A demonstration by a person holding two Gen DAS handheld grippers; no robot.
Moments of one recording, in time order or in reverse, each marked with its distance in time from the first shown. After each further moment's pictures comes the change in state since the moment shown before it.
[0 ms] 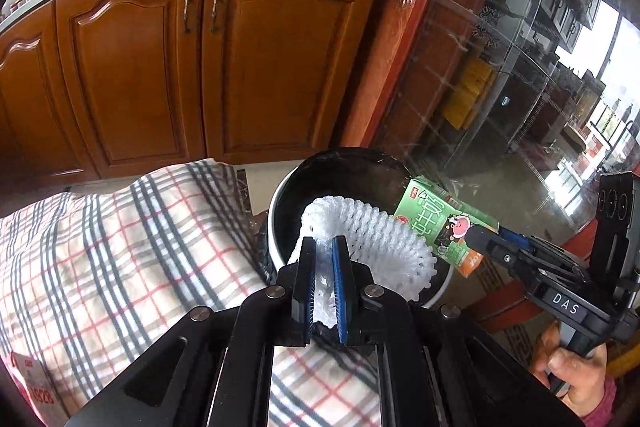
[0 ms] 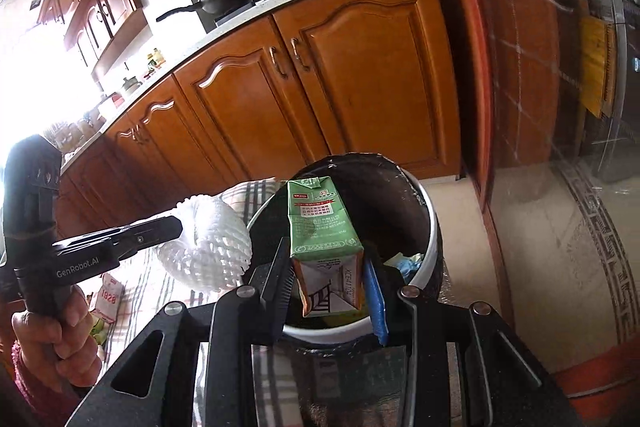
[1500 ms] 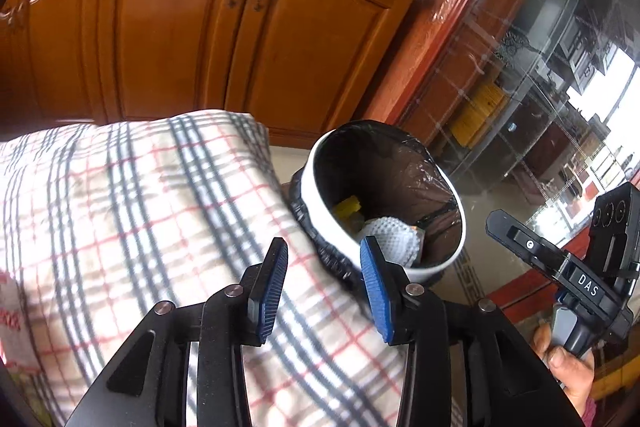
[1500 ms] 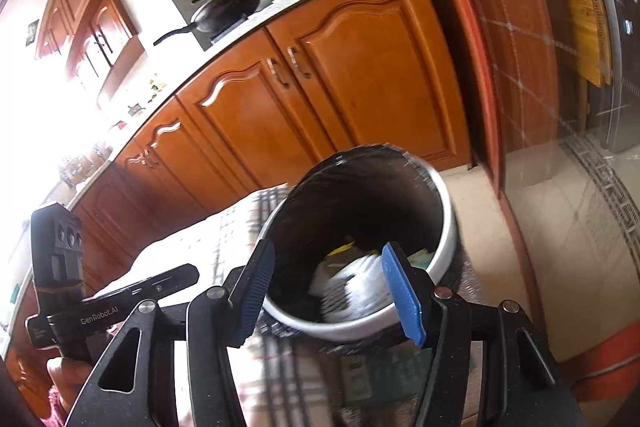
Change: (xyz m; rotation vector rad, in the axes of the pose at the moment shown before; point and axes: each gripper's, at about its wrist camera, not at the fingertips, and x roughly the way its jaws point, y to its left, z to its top) left arm -0.030 0.046 -0.063 -0.173 -0.025 -0.022; right arm -0.001 0.000 -0.015 0.109 -0.032 0.075
